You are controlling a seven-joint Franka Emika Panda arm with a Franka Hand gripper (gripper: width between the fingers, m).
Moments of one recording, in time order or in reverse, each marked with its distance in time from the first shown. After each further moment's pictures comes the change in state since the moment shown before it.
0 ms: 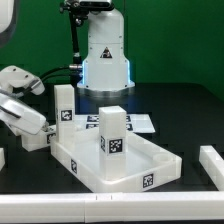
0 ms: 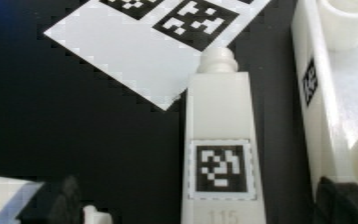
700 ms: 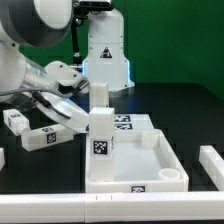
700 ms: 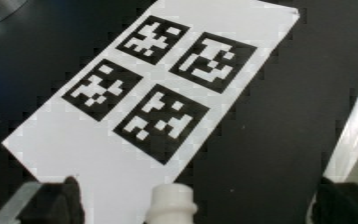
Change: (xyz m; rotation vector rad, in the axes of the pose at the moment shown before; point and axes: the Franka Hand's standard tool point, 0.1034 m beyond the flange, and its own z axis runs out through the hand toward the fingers) arm -0.047 -0.027 0.046 -0.049 -0.041 0.109
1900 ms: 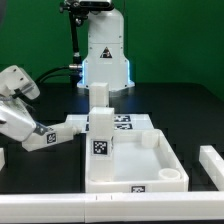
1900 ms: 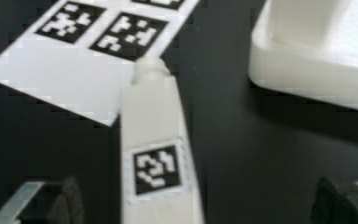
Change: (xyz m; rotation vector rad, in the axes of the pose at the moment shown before) arm 0.048 -0.010 -0.064 0.237 0.076 0.042
